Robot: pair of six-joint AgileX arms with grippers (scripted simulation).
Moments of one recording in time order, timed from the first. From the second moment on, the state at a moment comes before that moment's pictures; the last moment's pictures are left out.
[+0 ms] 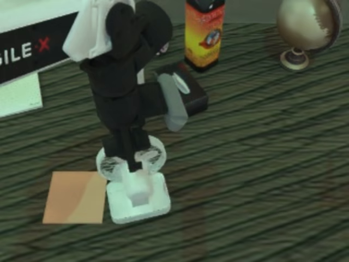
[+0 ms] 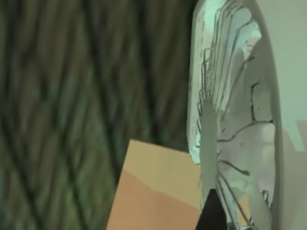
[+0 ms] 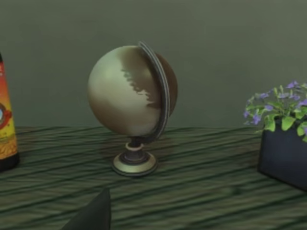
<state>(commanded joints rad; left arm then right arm) -0.60 1.88 1.53 -1.21 0.00 0.74 0.00 0.00 0.00 0.00 0.00 0.00</state>
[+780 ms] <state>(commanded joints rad) -0.58 1.88 1.72 -1.40 0.00 0.74 0.00 0.00 0.00 0.00 0.00 0.00</state>
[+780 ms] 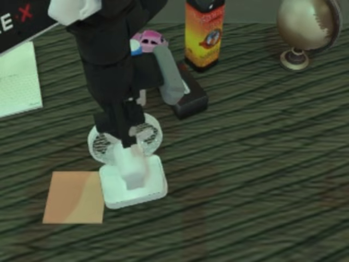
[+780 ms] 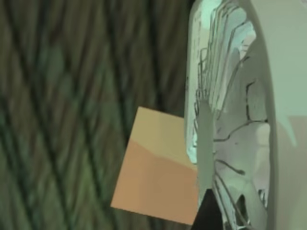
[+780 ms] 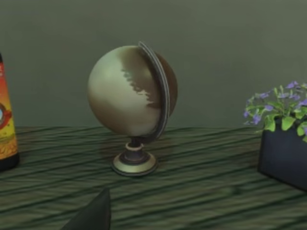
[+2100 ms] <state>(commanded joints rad) -0.44 1.68 1.46 -1.49 -0.07 -1.32 0.00 0.00 0.00 0.00 0.00 0.00</state>
